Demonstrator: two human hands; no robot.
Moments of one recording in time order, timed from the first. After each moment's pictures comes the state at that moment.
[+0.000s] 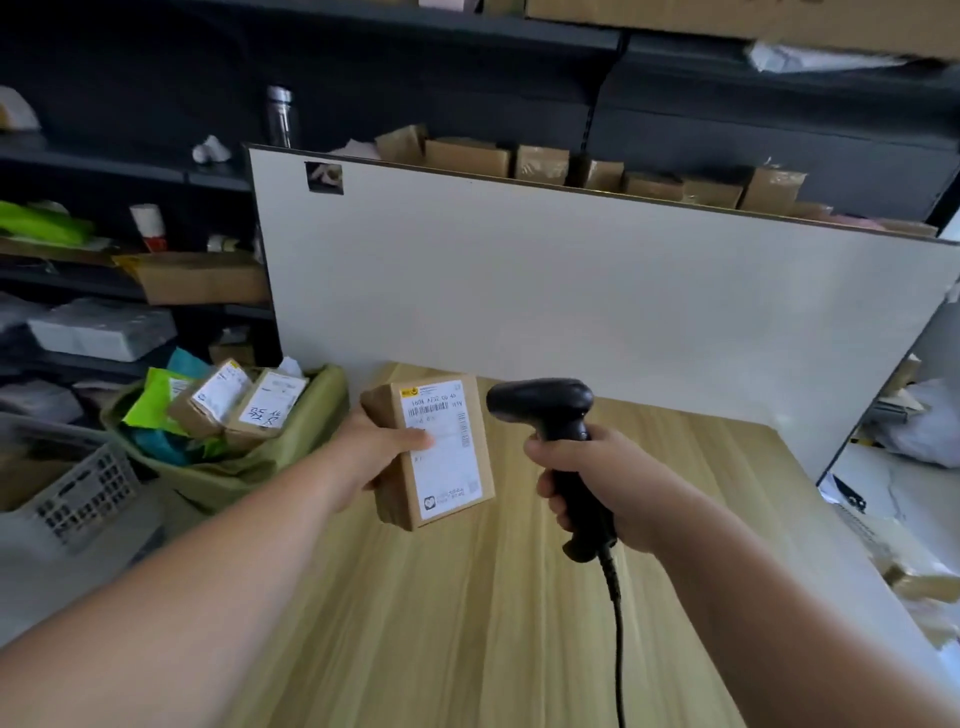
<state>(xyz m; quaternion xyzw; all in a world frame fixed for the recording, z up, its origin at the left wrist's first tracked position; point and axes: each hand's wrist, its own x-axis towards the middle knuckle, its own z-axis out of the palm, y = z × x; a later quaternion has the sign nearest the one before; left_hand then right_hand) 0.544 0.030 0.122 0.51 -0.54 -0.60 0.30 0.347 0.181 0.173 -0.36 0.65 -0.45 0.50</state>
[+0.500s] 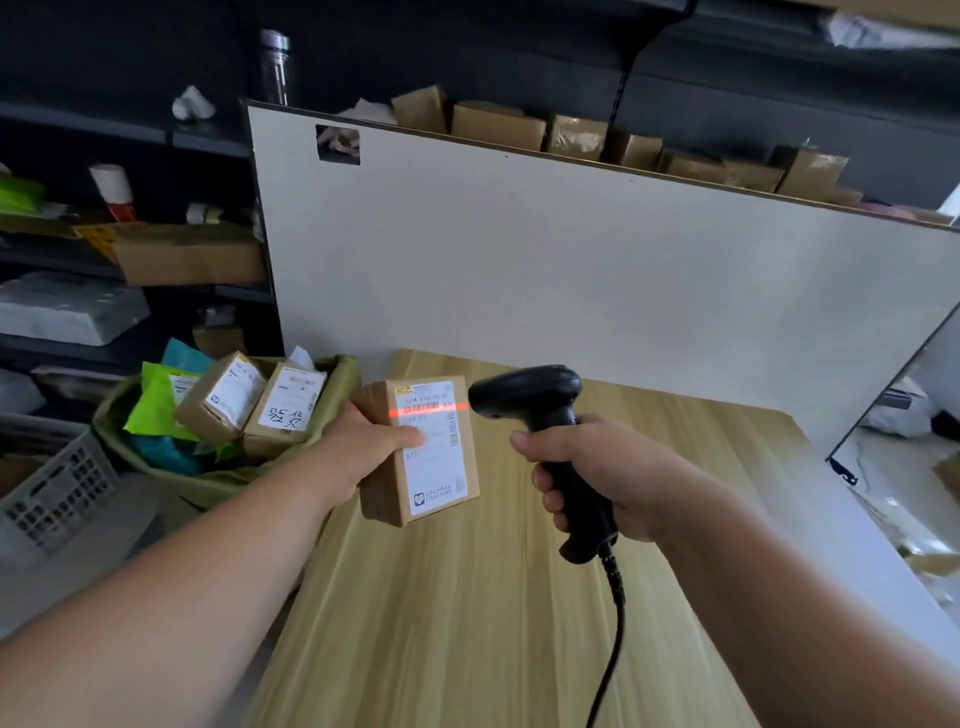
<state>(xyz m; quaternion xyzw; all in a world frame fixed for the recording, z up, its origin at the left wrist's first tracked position) 0.610 -0.074 0.093 0.52 -0.54 -0.60 0.27 0.435 0.092 0.182 -0.32 0.66 -0.41 0.54</state>
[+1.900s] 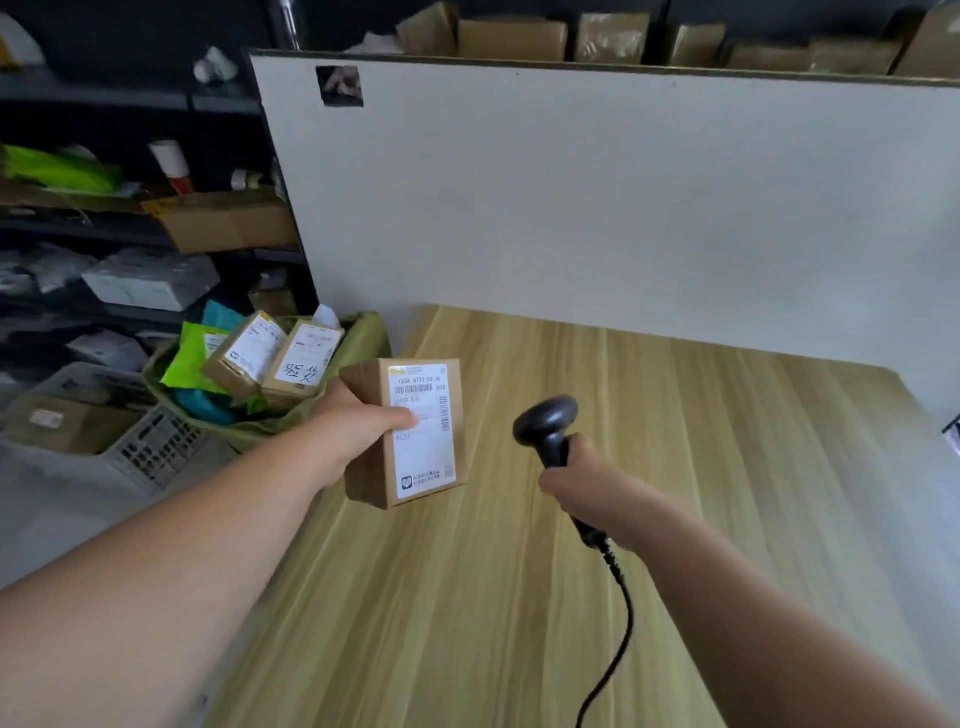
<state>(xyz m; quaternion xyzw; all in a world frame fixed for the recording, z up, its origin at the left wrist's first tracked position) 0.574 -0.048 0.071 0.63 -0.54 -0.49 0.26 0.353 0.085 0.061 -0.40 0.77 -0.24 0.44</state>
